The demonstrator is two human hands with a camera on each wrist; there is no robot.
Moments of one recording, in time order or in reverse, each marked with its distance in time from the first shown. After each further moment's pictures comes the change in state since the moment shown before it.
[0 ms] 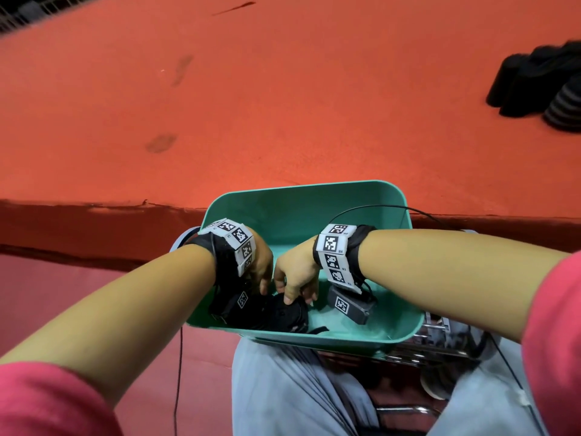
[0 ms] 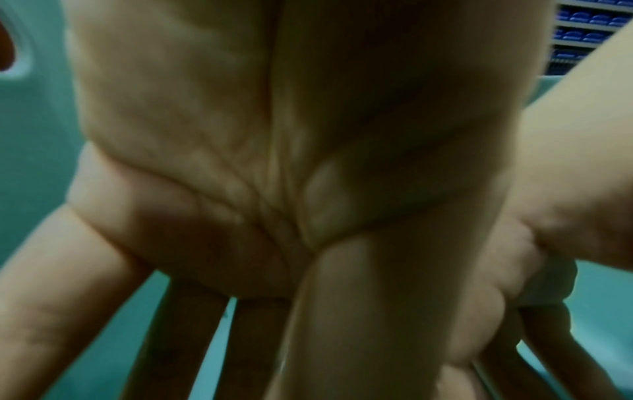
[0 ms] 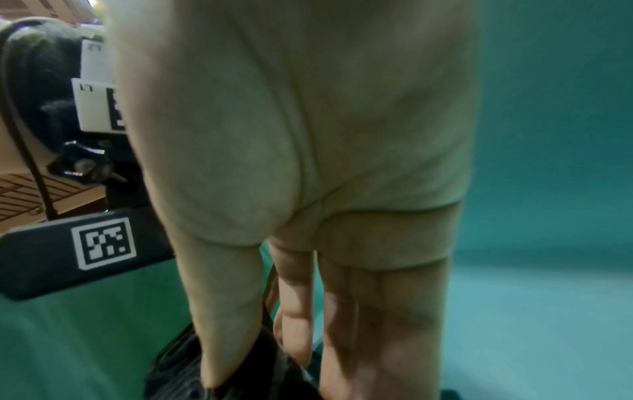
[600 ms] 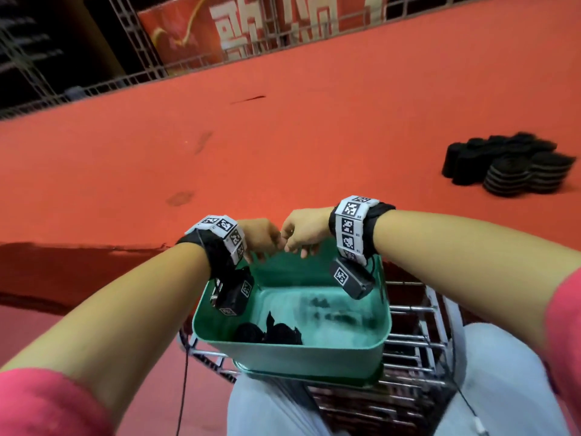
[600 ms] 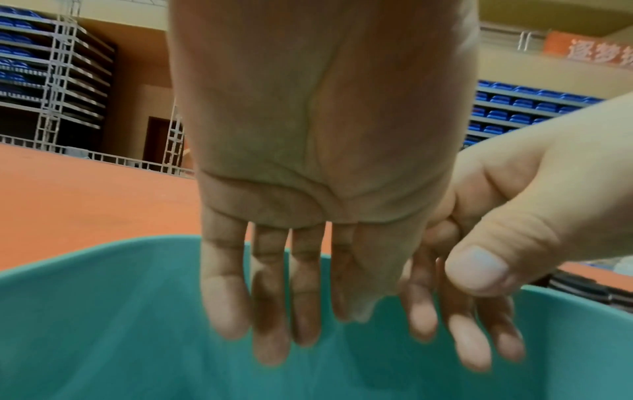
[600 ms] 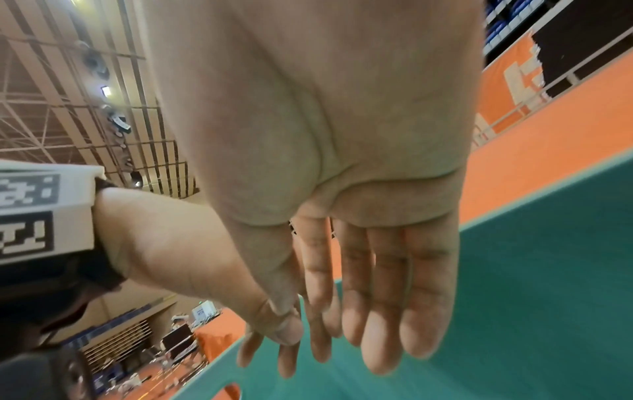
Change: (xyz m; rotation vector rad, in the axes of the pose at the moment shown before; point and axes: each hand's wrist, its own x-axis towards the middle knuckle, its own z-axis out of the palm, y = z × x) left_hand -0.119 0.021 -0.015 -0.522 0.829 0.035; right_hand -0.117 -0.032 -0.063 0.021 0.574 -0.114
